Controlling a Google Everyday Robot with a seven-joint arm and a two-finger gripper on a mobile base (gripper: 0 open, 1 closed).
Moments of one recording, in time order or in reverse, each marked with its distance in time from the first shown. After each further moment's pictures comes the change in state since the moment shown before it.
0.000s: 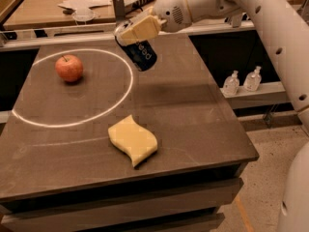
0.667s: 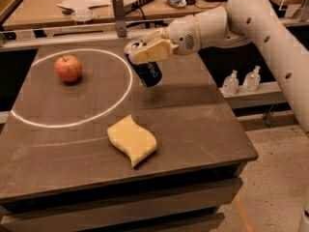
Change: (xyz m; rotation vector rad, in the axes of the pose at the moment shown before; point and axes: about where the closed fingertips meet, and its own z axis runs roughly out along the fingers) arm 0.047 0.005 -0.003 -0.063 -0.111 -0.011
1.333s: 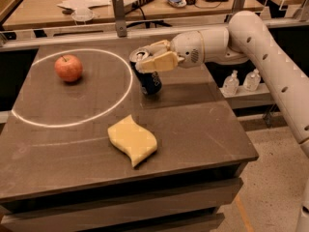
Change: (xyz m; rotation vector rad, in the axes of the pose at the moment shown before) arm 0.027 0.000 -0.004 -0.083 -0.121 -0.002
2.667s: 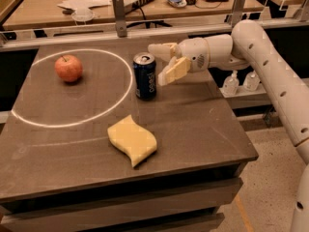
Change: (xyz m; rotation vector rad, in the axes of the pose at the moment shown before) arm 0.013 0.003 -0.013 -0.062 -0.048 0.022
